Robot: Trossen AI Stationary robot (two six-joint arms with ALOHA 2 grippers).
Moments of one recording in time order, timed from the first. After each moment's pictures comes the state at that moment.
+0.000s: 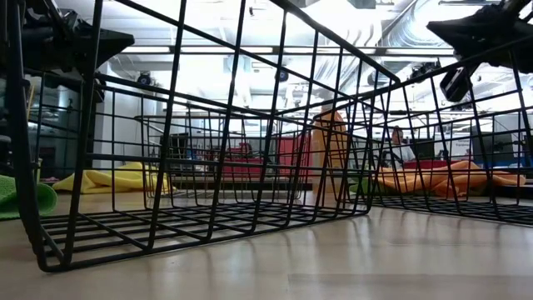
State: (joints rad) left arm -0.02 0.00 0.01 0.23 -0.21 -0.54; right arm 0.03 0.01 0.01 0.27 -0.03 0.71
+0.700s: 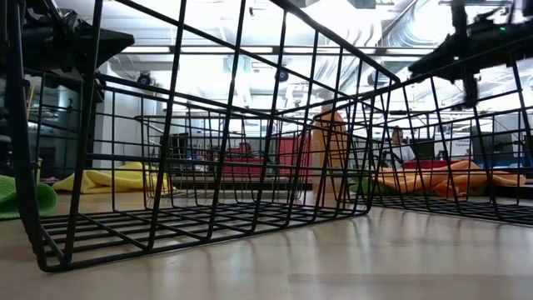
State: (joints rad) left arm -0.02 0.00 0.01 0.23 -0.21 -0.54; right arm -0.11 0.22 0.26 -0.12 0.64 0.78
